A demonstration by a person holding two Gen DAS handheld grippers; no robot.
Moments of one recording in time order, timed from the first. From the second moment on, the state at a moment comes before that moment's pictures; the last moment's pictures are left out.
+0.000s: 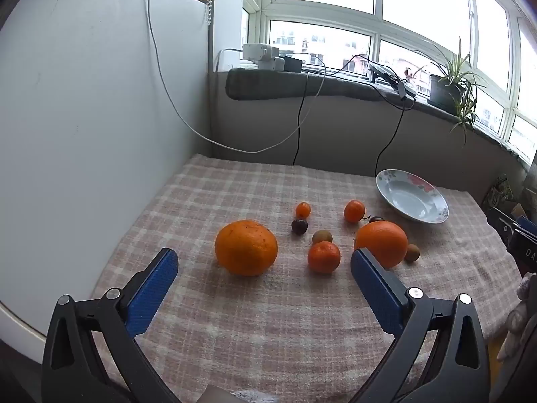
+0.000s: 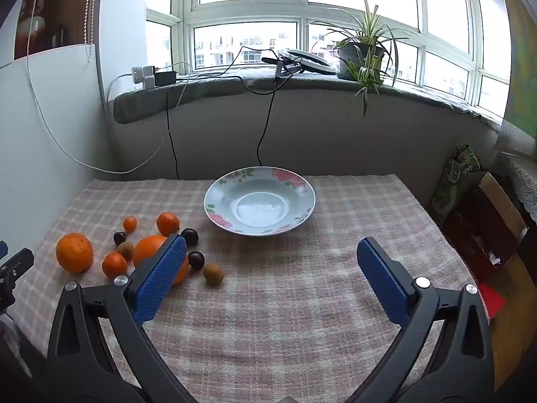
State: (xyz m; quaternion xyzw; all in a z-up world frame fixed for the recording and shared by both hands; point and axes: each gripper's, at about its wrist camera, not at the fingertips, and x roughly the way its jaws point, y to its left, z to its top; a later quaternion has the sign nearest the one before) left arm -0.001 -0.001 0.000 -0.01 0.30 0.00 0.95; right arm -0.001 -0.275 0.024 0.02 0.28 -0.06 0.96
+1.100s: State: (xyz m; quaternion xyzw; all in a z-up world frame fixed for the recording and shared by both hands) left arm 0.002 0.004 0.001 -0.03 0.30 0.00 0.95; right arm 0.001 -0.273 0.023 0.02 0.28 -0.06 0.96
